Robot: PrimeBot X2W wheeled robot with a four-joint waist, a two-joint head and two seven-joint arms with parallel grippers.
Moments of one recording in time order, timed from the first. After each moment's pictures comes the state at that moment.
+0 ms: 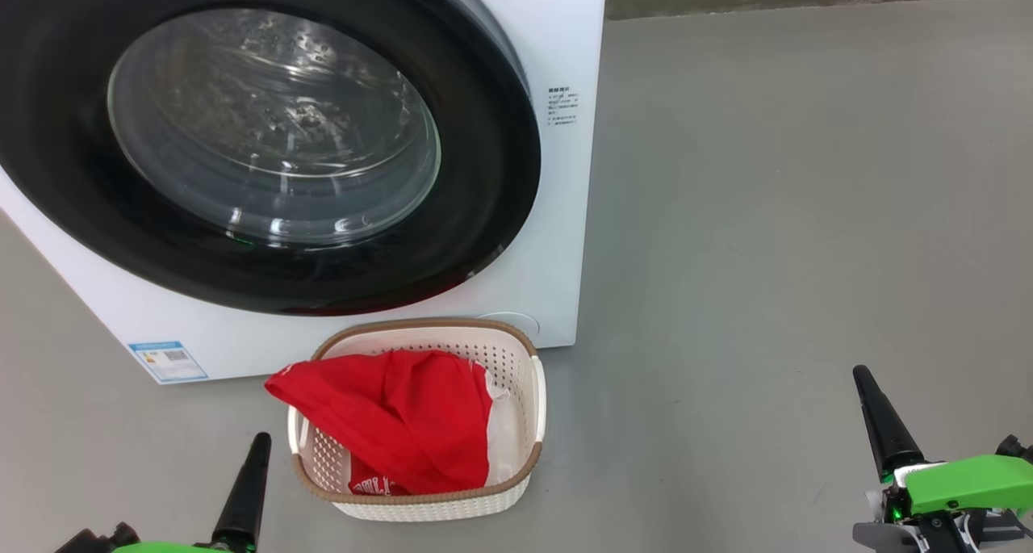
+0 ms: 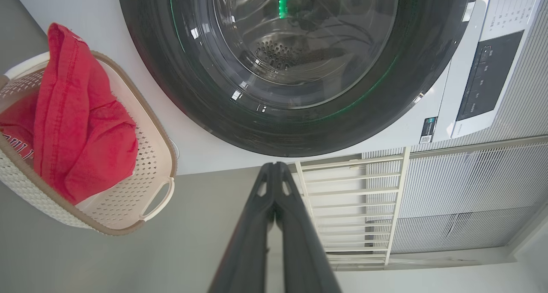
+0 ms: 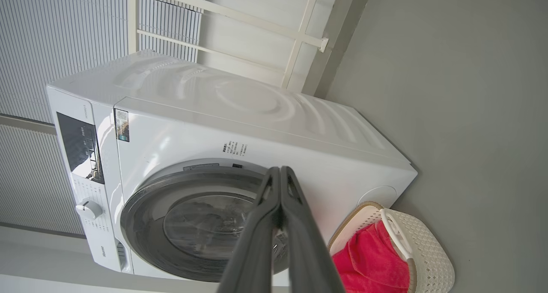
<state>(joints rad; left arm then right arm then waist) -0.05 0.07 0.03 0.28 -1.46 -0.12 0.04 -0.03 -0.05 -0.12 0.27 1.45 0.13 0.05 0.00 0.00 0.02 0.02</state>
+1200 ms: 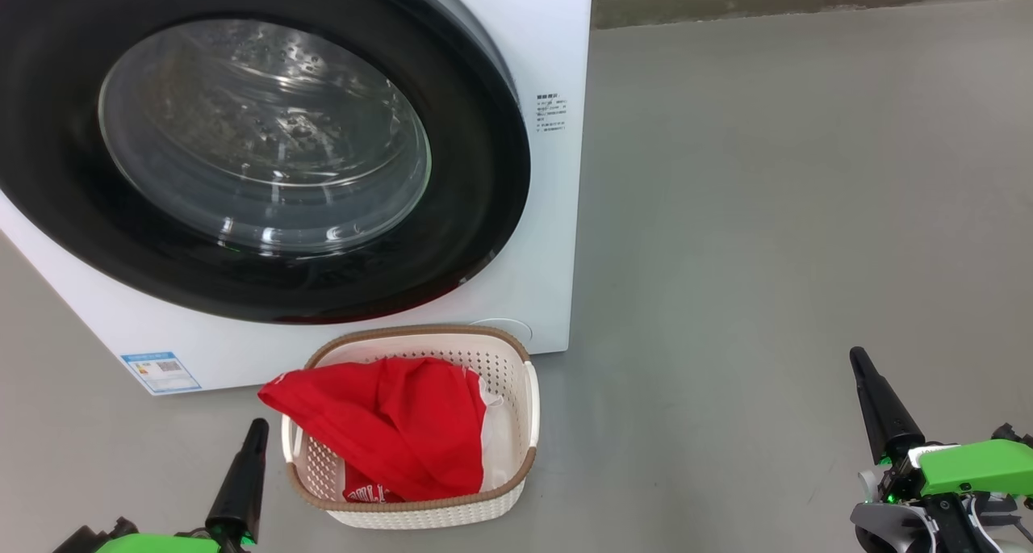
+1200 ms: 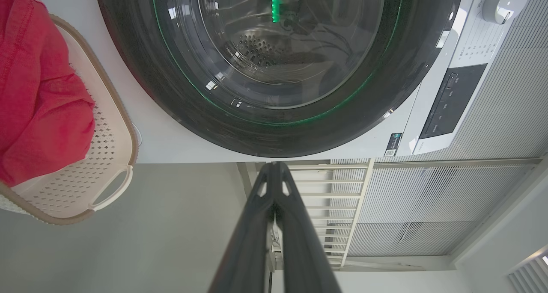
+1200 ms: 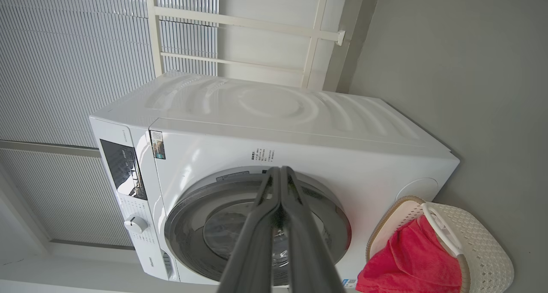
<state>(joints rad) -0.07 0.05 0.06 0.27 -1.62 -0.12 0.10 -0.06 -0.05 -0.12 0.27 1.61 0.13 0.10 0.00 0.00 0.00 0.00</state>
